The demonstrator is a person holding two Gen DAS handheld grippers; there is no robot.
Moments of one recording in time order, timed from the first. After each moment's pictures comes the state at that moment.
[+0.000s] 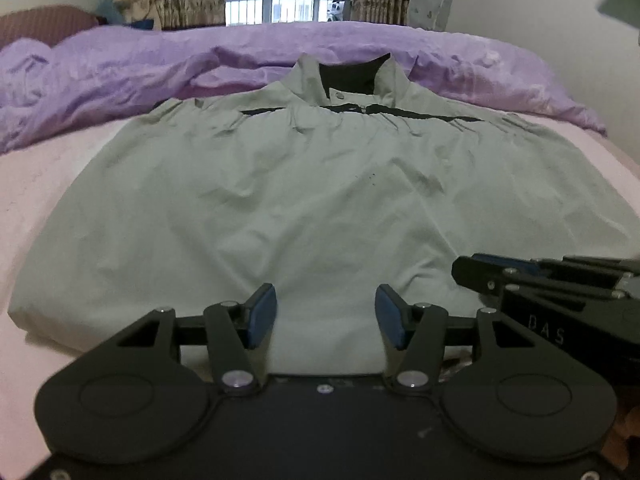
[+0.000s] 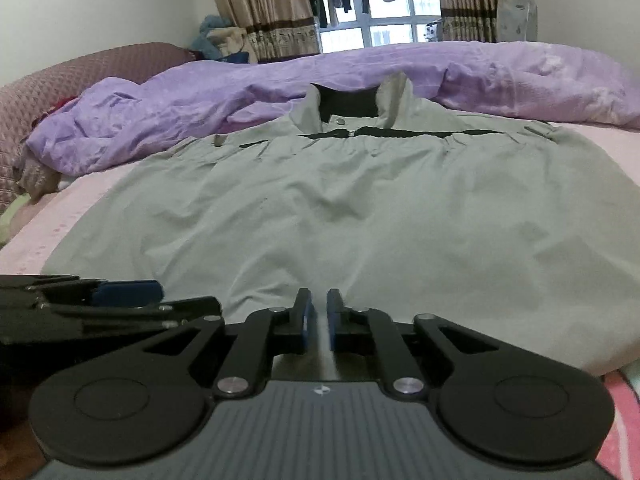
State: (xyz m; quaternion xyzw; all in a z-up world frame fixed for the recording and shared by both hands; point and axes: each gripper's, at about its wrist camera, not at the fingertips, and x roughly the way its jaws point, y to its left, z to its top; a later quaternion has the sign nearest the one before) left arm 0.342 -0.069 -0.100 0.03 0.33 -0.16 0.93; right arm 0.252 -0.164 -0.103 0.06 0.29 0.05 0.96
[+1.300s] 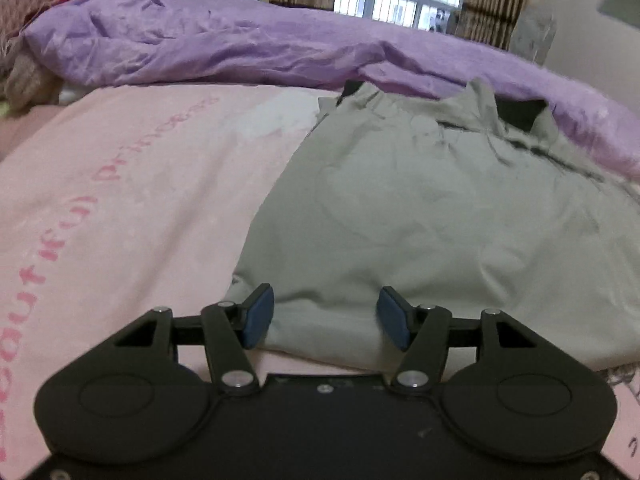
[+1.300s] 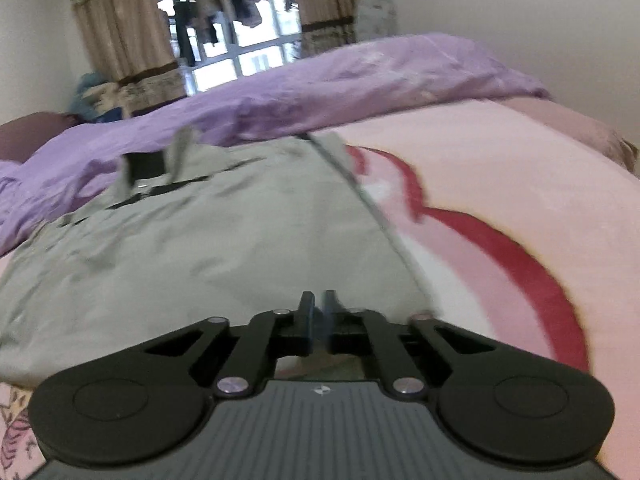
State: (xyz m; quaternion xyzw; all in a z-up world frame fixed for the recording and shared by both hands) left arm 0.374 0.068 -0.101 -0.05 0.35 -0.05 0.93; right arm 0.192 -0.322 -0.098 0.14 0.26 -0.12 0.95
